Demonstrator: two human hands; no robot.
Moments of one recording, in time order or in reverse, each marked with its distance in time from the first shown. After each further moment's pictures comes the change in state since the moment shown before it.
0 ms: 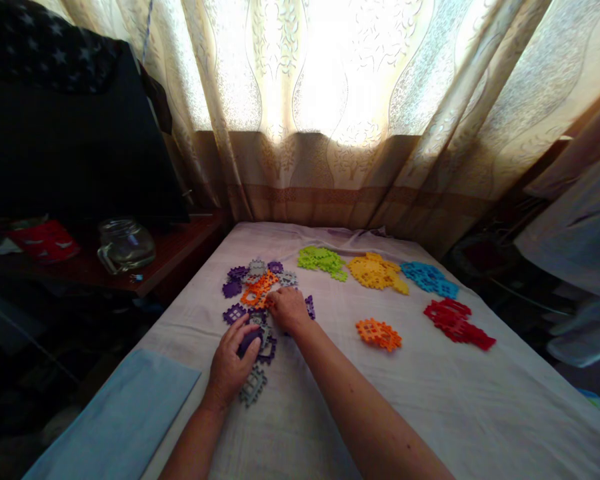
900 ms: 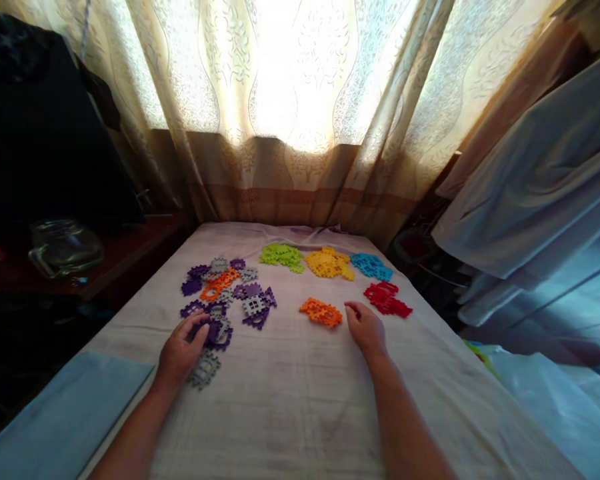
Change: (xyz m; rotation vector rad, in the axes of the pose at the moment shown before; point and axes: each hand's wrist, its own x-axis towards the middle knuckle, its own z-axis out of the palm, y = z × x) left_hand 0.010 0.002 -0.008 0.074 0.039 -0.054; right_hand -0.188 0.173 -0.035 0.316 0.513 0.720
